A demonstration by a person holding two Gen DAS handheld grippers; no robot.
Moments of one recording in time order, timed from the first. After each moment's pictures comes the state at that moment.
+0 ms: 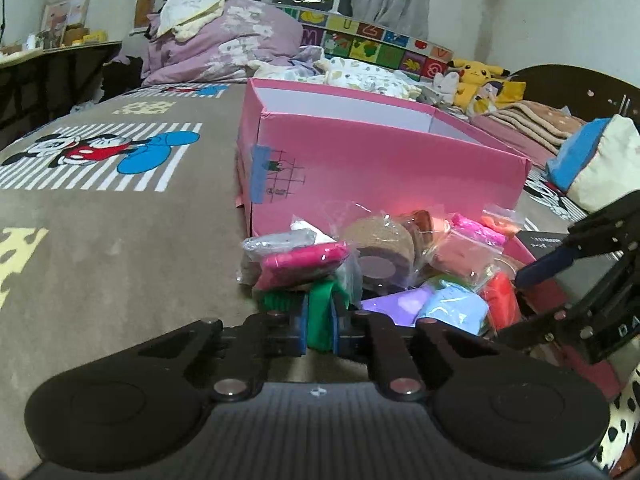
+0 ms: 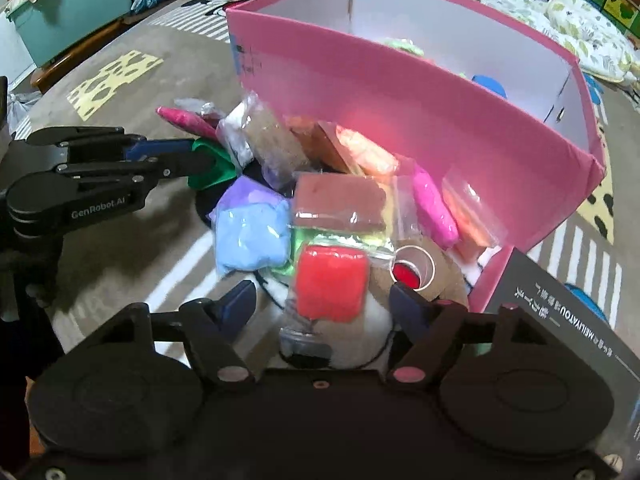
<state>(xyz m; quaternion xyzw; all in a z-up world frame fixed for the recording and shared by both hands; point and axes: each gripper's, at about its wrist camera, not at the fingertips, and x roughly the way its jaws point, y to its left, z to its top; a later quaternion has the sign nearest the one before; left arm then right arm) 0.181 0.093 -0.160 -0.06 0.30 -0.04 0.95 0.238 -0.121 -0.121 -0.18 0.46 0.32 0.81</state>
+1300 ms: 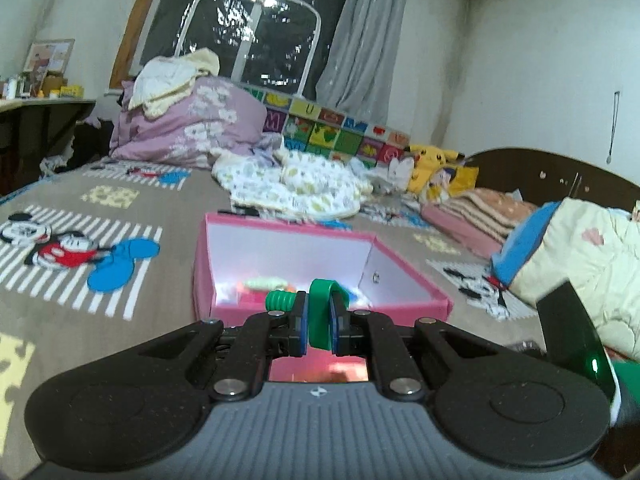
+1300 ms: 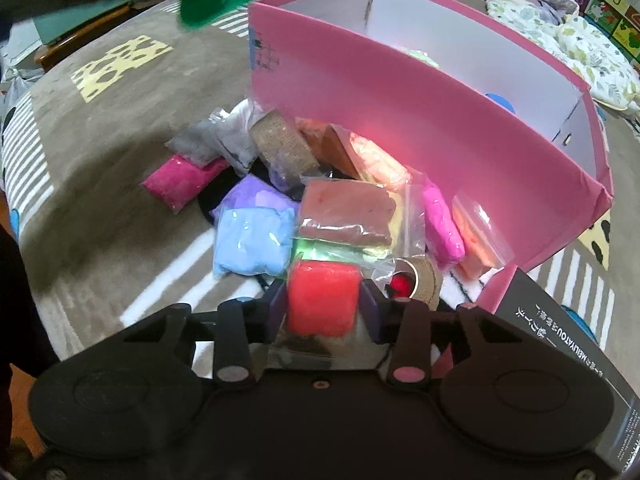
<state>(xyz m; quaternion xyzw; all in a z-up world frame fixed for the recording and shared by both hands) 0.180 0.095 -0.062 -0.11 0.17 -0.10 0.97 0.228 -0.113 -0.126 -0.22 0.44 0.33 0.81</state>
